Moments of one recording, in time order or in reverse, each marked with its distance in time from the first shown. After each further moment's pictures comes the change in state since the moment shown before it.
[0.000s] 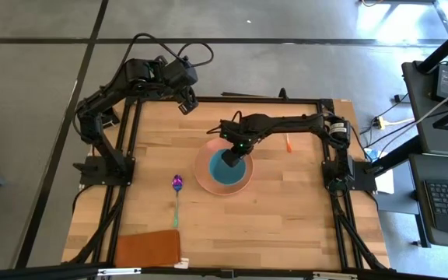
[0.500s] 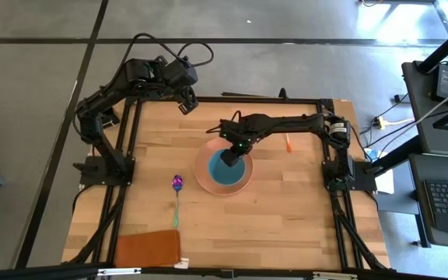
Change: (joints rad) left arm 0.000 0.000 0.000 0.000 0.000 0.000; right arm 0.000 0.000 0.000 0.027 0.002 -0.003
